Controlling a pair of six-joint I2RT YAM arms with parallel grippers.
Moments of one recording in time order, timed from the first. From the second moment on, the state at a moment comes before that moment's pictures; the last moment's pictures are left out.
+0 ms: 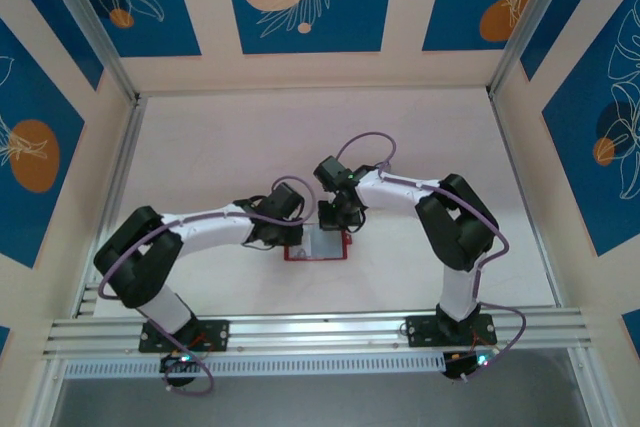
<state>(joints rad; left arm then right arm) -0.78 1.59 0.82 -0.37 0.04 -0.68 0.73 1.86 1.18 -0.66 -0.19 0.65</state>
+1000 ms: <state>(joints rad) -0.77 1.42 0.72 -0.47 -0.04 -0.61 0.70 1.93 1.18 -0.53 -0.48 0.70</state>
